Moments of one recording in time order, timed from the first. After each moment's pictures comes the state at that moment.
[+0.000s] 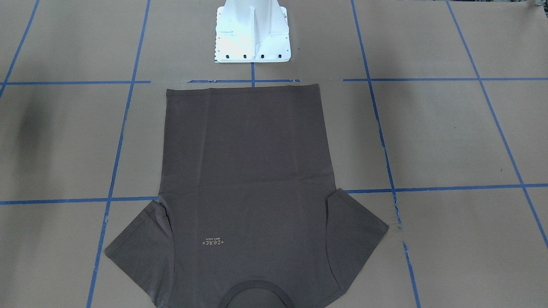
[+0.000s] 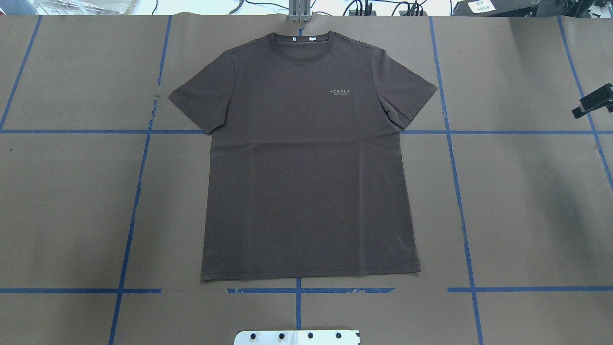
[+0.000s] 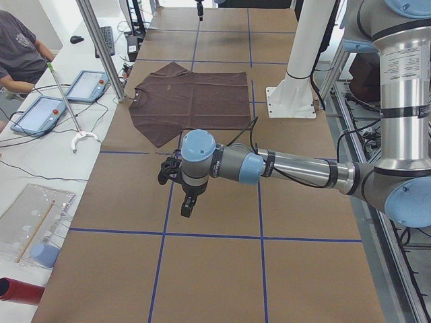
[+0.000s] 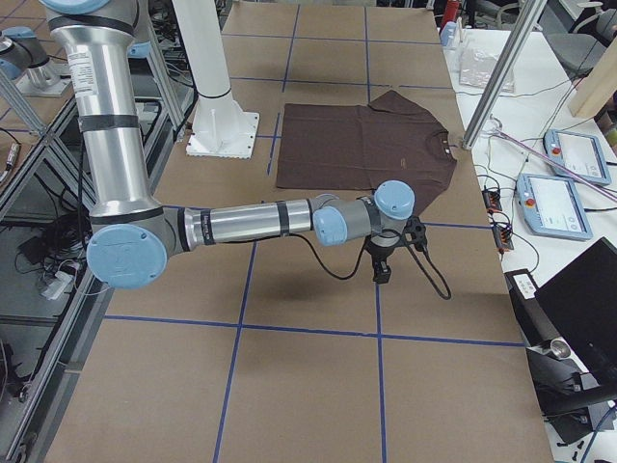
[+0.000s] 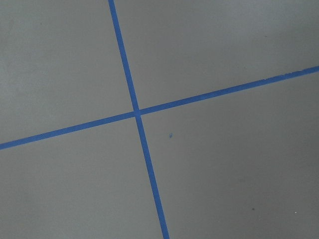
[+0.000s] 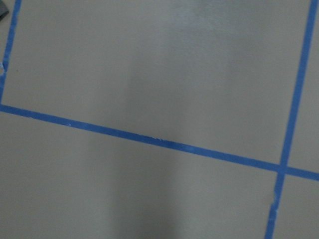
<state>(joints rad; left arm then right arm) -1.54 -1.44 -1.84 -1.67 -2.35 0.05 1.30 -1.39 1.54 -1.38 2.39 0.20</state>
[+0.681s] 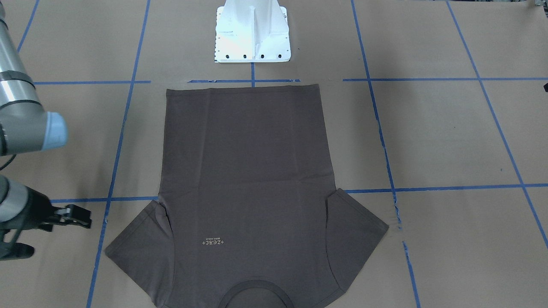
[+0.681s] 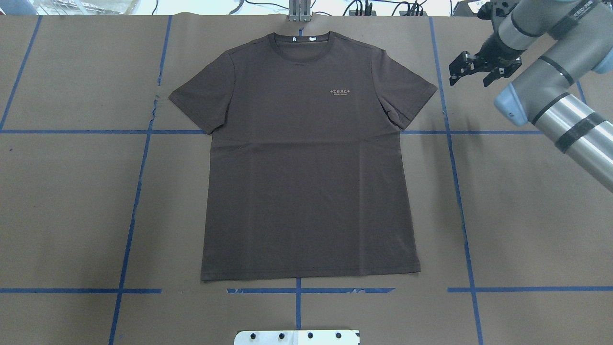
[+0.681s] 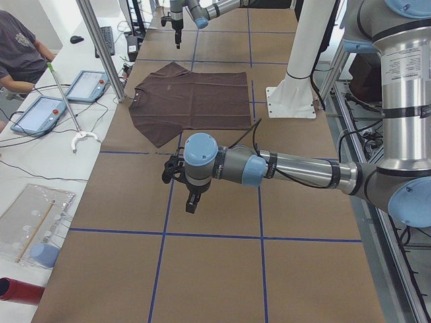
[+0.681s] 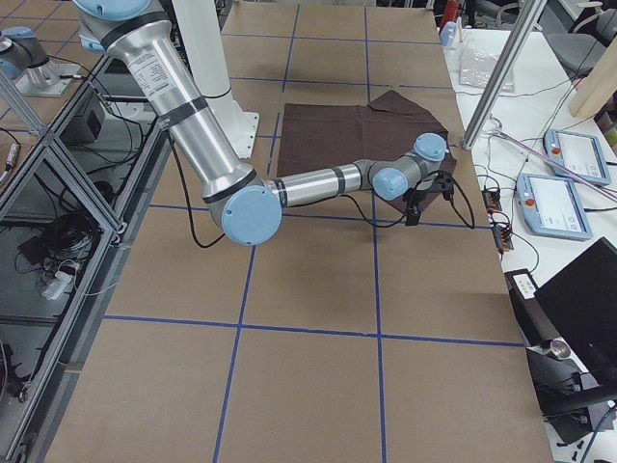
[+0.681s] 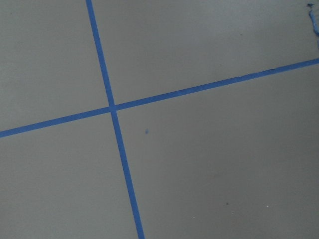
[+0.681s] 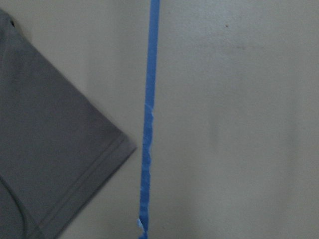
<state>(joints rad) -1.54 -1.43 -1.85 -1.67 -2.45 0.05 1.06 -0.99 1.17 -1.15 2.23 0.78</state>
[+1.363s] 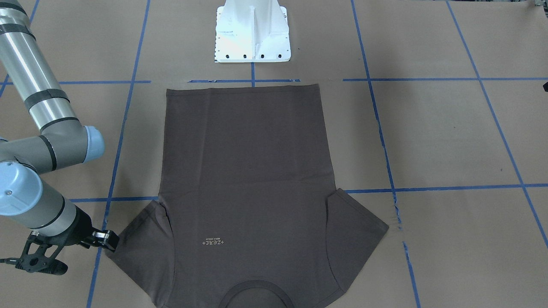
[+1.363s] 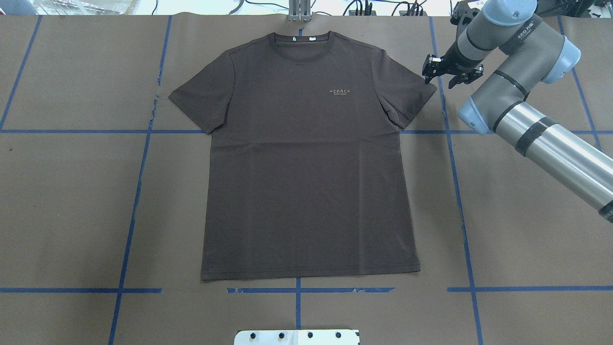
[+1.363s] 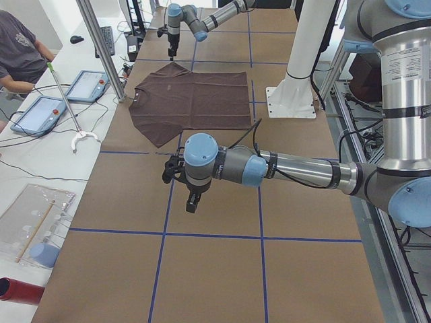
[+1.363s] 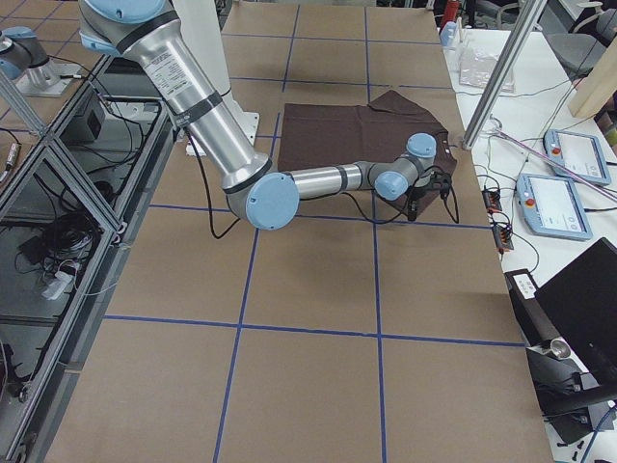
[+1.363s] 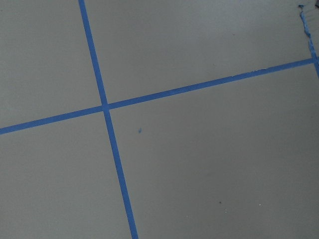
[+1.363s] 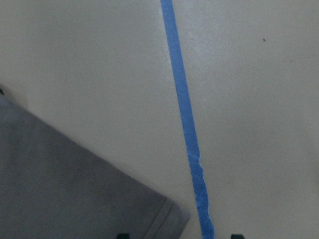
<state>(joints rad) -1.54 -1.42 -1.85 -1.67 -2.46 0.05 1.00 -0.89 1.00 -1.02 2.10 1.03</state>
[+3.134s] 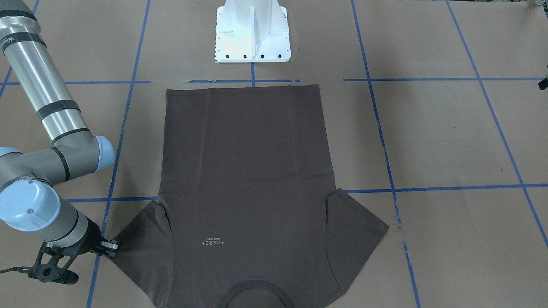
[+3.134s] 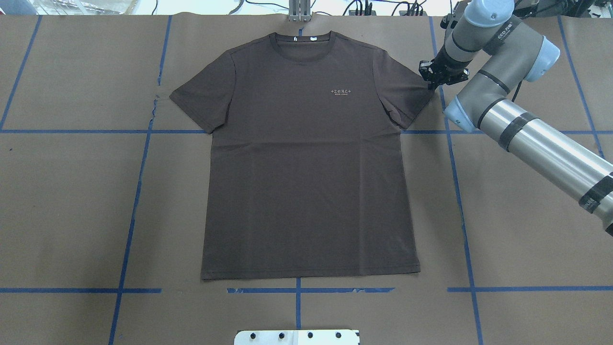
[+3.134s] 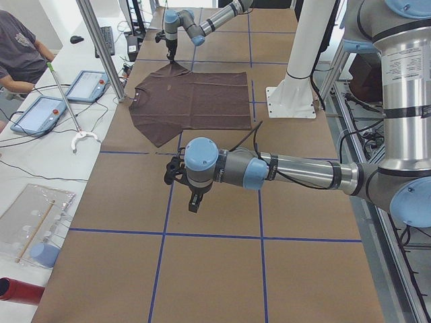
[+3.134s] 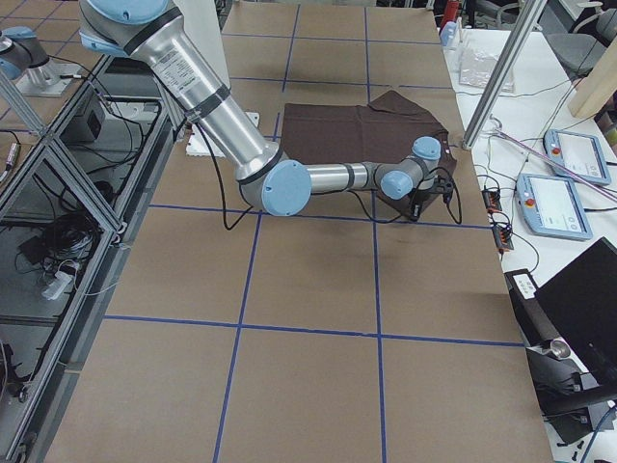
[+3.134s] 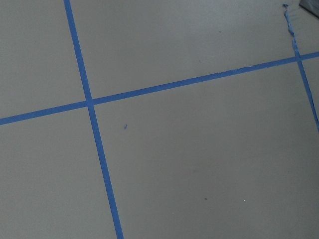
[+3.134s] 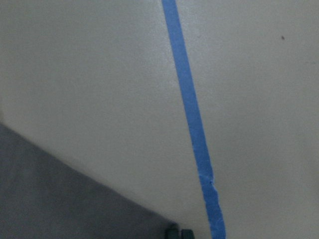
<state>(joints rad) -1.54 -1.42 -1.84 -1.68 -2.51 0.05 0.98 -0.82 0.88 -1.02 2.08 1.03</state>
